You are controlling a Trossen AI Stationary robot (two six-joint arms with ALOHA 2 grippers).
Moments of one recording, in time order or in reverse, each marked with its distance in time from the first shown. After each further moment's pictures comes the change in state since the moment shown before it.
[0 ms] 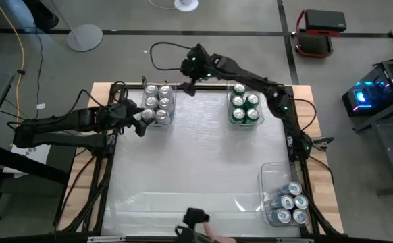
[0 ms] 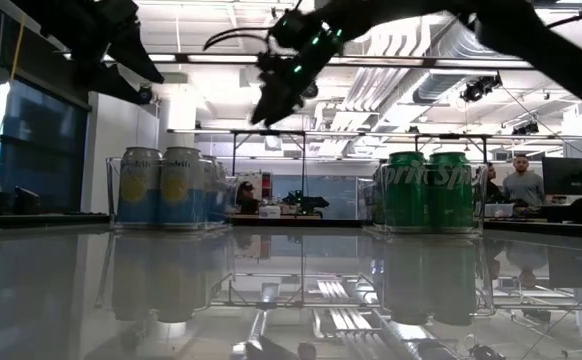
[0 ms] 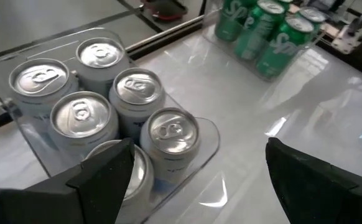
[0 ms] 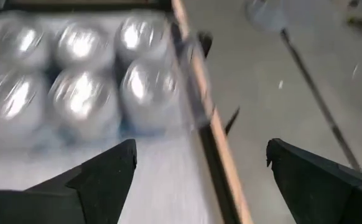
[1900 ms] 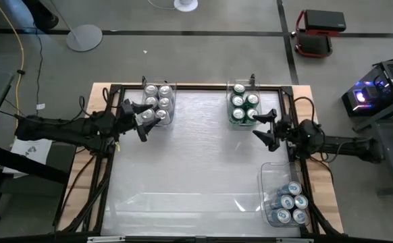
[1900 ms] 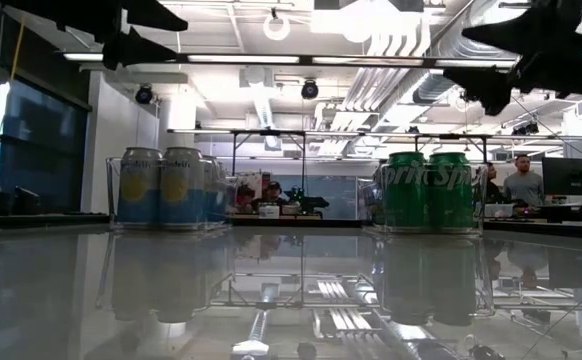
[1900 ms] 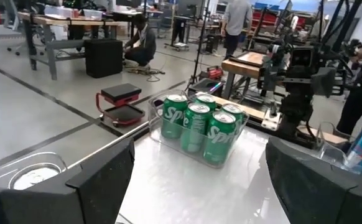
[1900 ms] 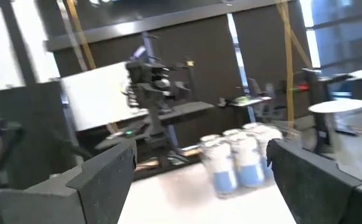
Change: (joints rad) left arm -0.195 -0.064 -0.194 0.652 -0.143 0.295; right arm 0.293 -1.990 -2.292 1.274 0.013 0.560
